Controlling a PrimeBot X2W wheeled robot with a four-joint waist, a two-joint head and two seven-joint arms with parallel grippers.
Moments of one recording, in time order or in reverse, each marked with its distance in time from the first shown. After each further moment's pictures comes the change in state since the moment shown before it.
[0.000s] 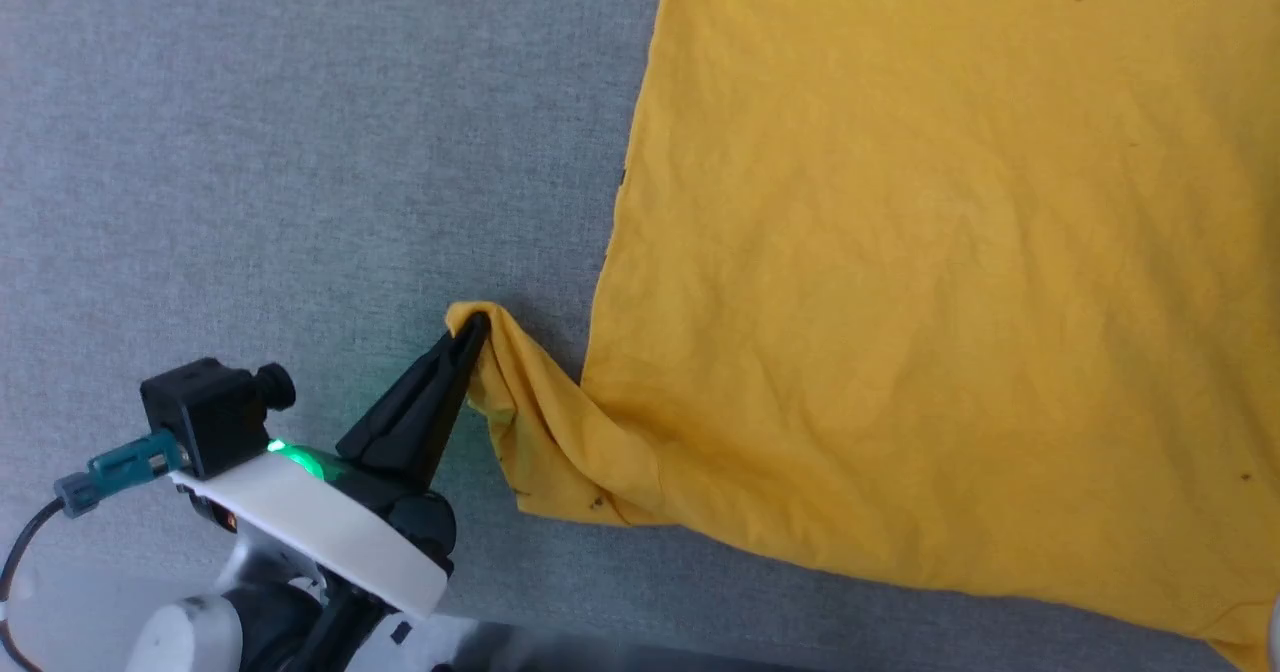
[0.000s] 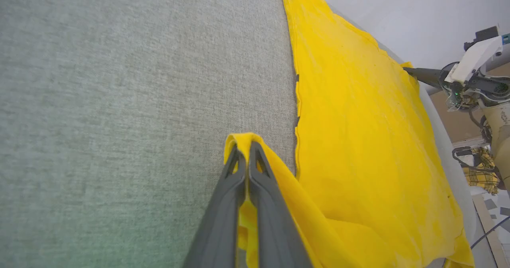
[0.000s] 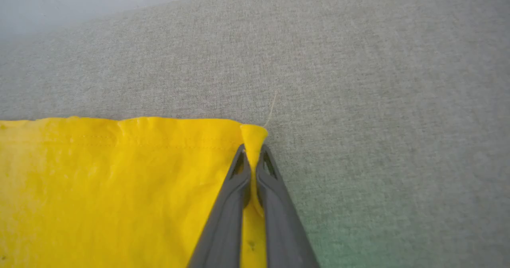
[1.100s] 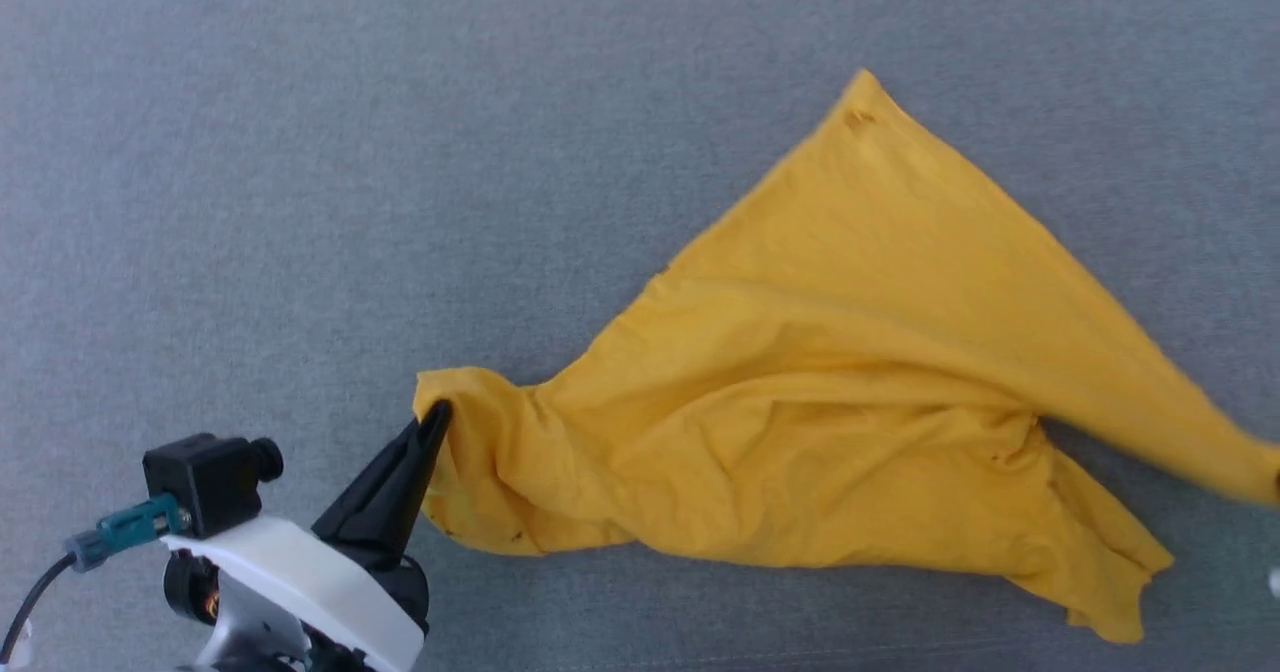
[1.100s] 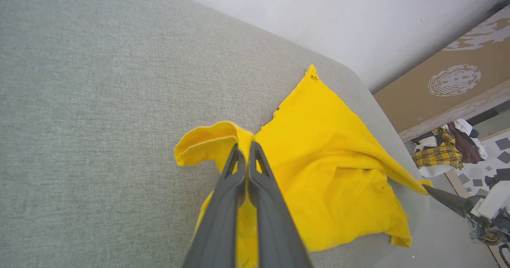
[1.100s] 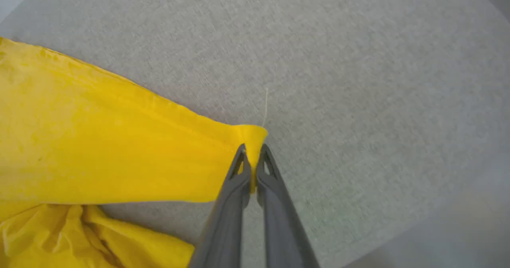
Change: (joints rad) left arm 0.123 0.029 0.028 0.026 0.014 0.063 0.014; right arm 0.805 0.151 -0.176 -0.222 0.292 0.000 -0.179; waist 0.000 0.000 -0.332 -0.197
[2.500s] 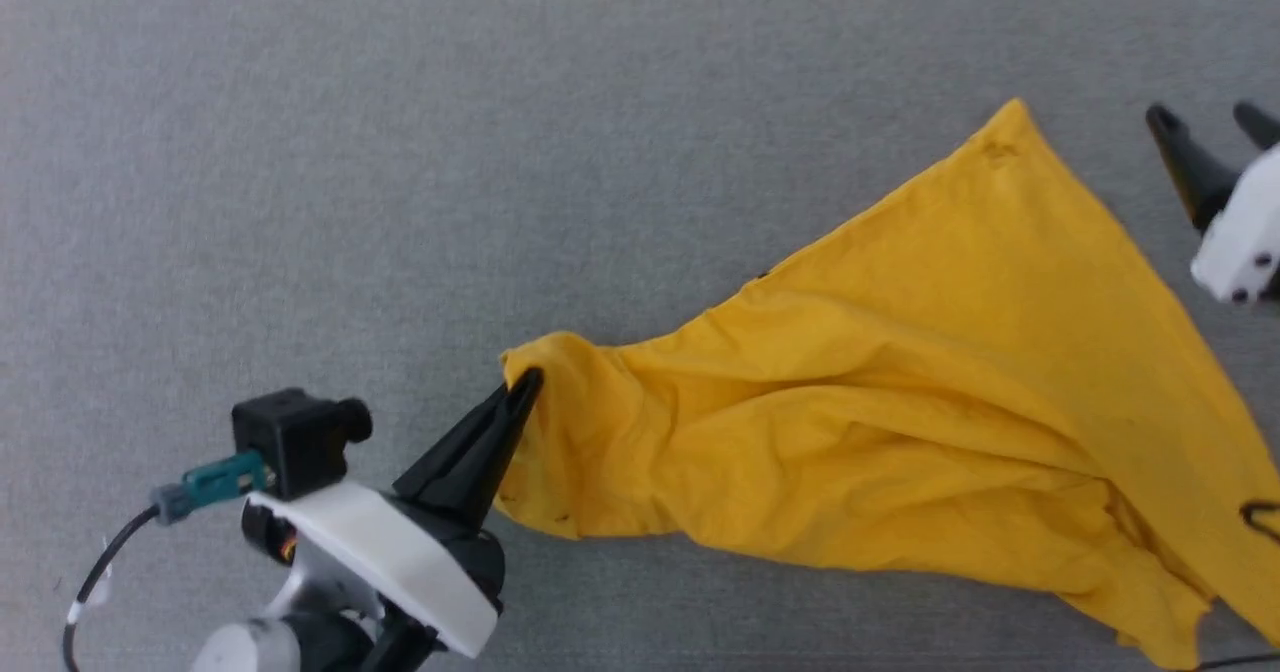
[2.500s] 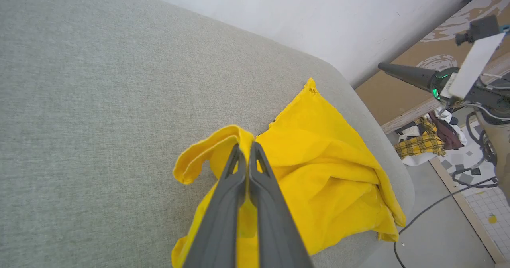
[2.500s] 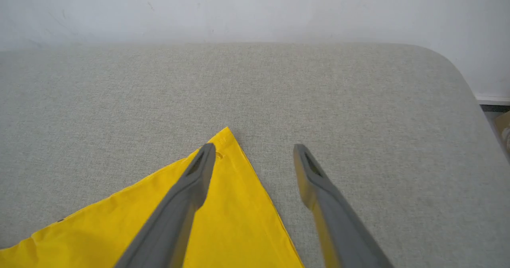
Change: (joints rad) left arm -0.082 -0.010 -0.116 -0.004 0.019 -0.028 -0.001; right arm -0.414 -0.182 0.421 -0.034 -0.067 0.000 0.125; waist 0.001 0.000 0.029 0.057
